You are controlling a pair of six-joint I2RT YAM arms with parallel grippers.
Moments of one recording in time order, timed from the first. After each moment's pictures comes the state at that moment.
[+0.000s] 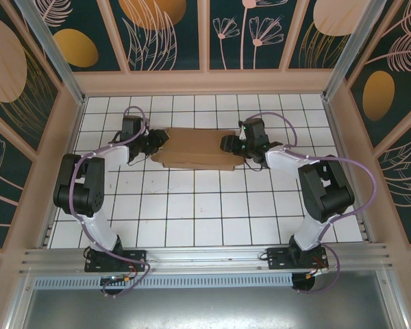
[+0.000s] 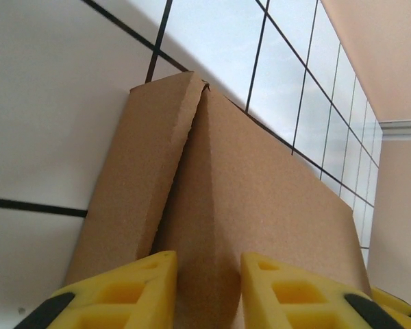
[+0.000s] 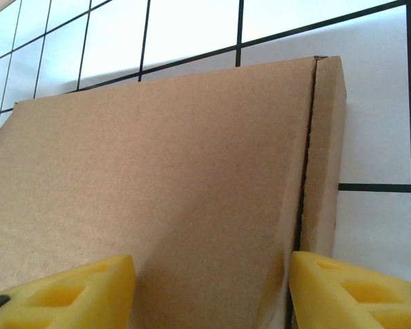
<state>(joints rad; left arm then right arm) -0.16 1.79 1.00 0.05 0.48 -0.89 0.44 1.72 1.00 -0.01 -0.22 0.57</state>
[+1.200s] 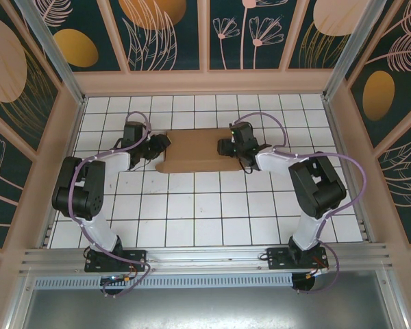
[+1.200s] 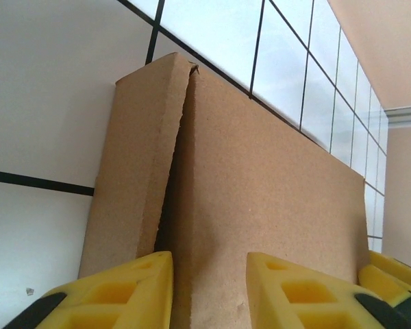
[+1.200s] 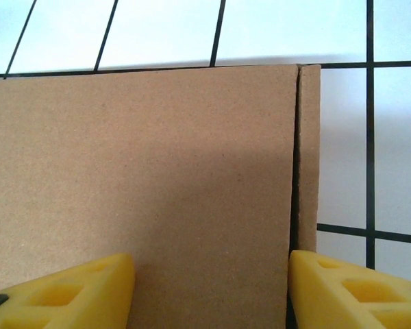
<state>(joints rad) -0.19 1.76 0.91 0.13 0.44 -0.84 0.53 1.77 1.01 0.03 0.05 0.39</state>
